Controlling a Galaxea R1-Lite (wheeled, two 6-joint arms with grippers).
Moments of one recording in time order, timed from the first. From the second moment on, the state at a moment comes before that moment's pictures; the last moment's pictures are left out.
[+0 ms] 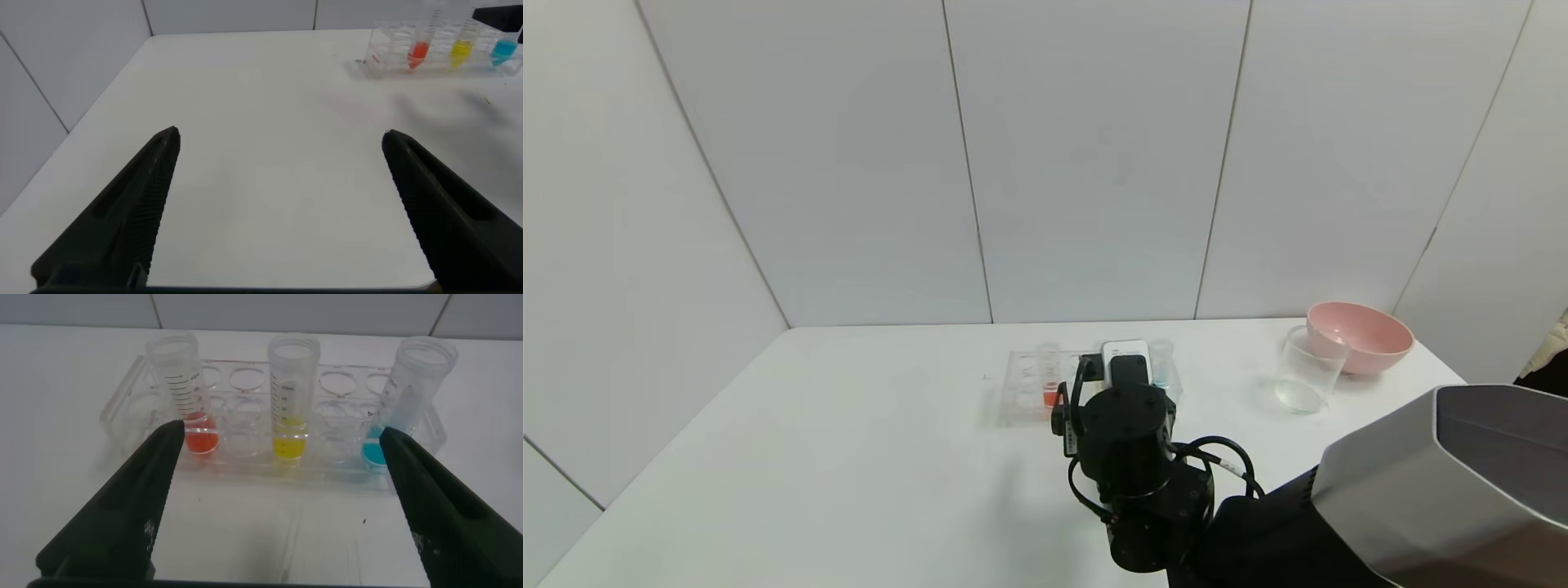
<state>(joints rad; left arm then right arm) 0.00 0.00 0.00 0.00 0.00 0.00 0.89 2.24 -1.07 -0.95 -0.79 0.19</state>
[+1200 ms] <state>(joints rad) 0.00 0.00 0.00 0.00 0.00 0.00 0.79 2.35 -1.23 -0.94 -0.68 0.19</state>
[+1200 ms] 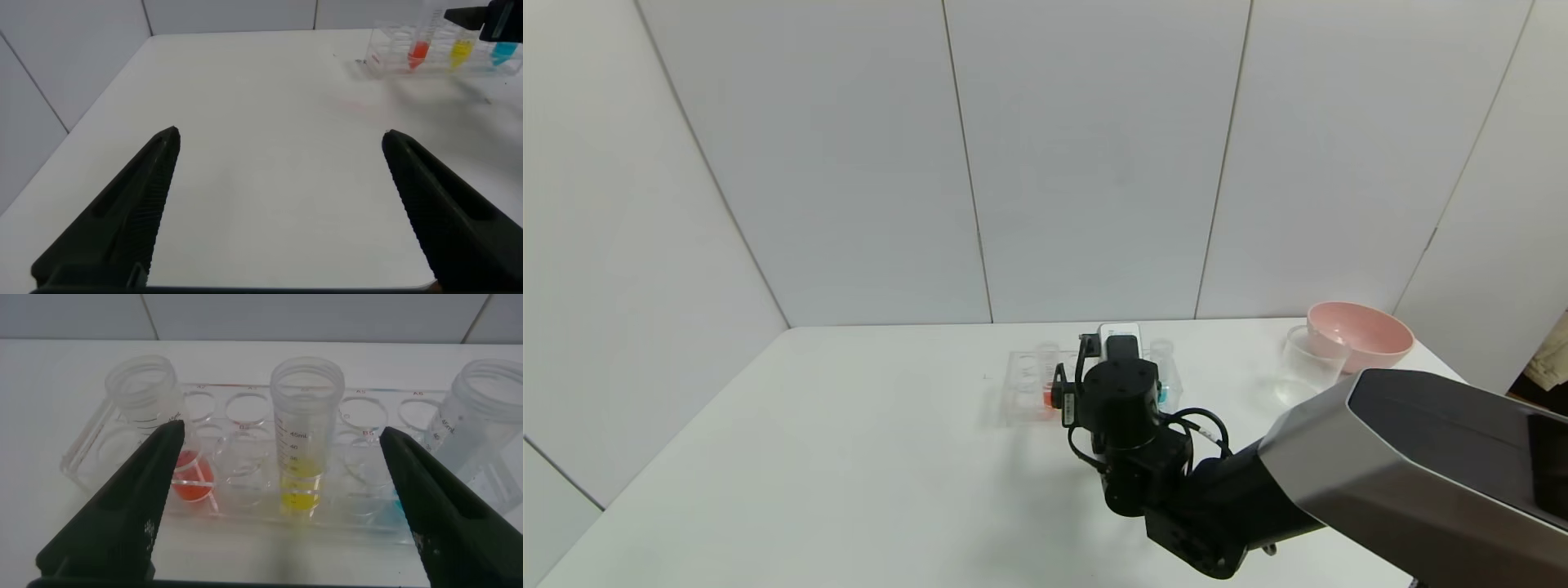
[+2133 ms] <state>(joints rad) 0.00 0.00 0.00 0.00 0.00 0.00 0.74 2.40 -1.28 -0.94 -0.64 0.19</state>
